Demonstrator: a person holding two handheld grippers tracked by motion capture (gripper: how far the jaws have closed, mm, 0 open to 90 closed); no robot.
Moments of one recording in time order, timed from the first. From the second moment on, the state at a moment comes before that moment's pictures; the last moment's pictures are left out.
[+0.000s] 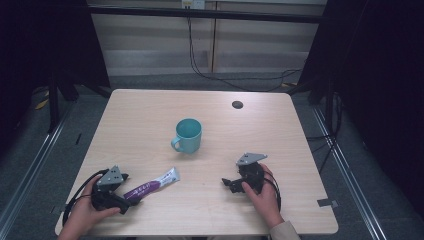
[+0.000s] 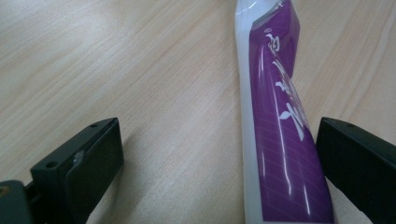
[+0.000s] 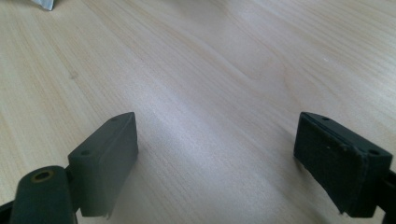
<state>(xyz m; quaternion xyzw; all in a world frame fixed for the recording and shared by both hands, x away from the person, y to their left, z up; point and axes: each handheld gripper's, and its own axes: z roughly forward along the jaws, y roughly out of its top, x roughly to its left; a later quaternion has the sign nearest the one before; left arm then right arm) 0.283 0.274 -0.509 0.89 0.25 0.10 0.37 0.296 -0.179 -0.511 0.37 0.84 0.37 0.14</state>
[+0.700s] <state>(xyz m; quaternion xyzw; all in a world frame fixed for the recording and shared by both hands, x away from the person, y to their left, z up) 0.281 0.268 -0.502 0.90 0.25 0.08 0.35 0.296 -0.179 -0.511 0.37 0.84 0.37 0.14</state>
